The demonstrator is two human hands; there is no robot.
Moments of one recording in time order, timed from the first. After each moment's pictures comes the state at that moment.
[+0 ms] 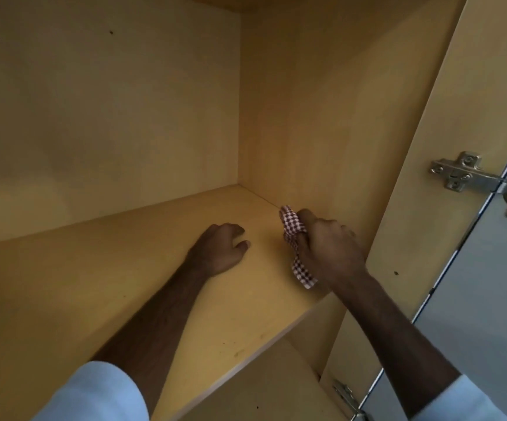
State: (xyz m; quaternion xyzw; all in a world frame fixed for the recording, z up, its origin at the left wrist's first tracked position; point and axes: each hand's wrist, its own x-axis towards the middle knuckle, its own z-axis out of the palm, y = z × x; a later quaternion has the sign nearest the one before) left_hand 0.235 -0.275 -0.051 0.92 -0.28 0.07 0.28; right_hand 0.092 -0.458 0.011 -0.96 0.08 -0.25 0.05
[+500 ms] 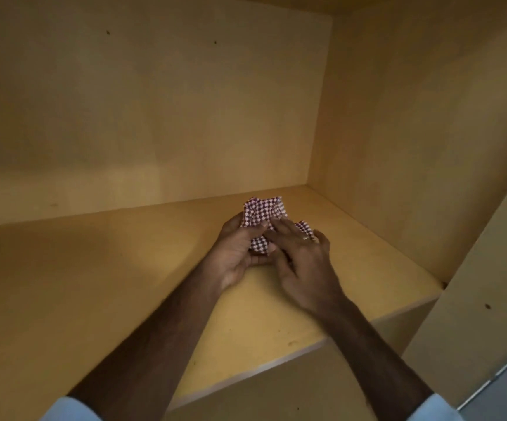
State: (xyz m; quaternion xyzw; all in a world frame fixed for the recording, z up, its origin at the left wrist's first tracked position) left_hand 0.170 -0.211 -0.023 0.56 -0.06 -0.08 0.82; right_hand 0.128 -0.357 -0.041 -0.91 -0.19 -0.28 0.24
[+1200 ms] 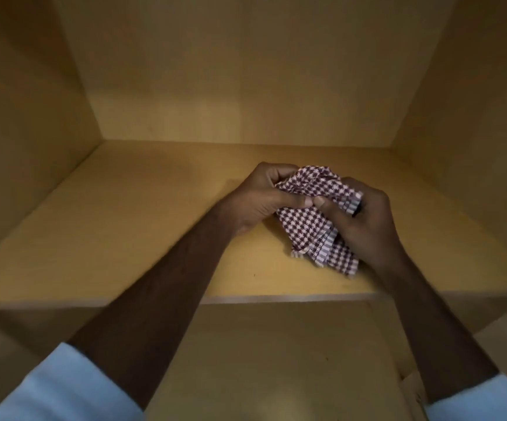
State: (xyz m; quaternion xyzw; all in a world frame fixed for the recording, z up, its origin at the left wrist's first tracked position) left_hand 0.092 -0.139 -0.002 0.70 -0.13 -0.01 0.71; right_hand 0.103 -0.337 -0.024 -0.77 -0.28 -0.14 0.55
